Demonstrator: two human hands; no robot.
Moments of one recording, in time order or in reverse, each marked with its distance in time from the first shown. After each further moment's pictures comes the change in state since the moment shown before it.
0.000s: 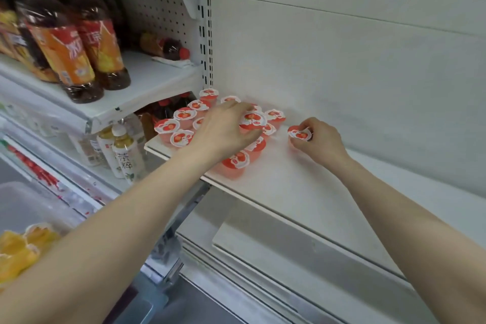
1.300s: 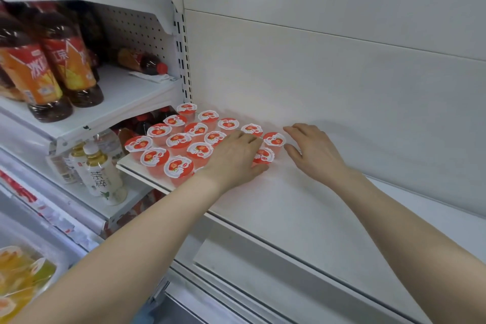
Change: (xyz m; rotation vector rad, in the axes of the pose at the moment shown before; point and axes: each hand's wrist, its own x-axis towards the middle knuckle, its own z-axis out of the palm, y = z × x) left_hand 0.022 0.038 0.069 0.229 -0.183 0.181; right_hand 0.003 0.025 -0.038 -0.362 0.004 -0.341
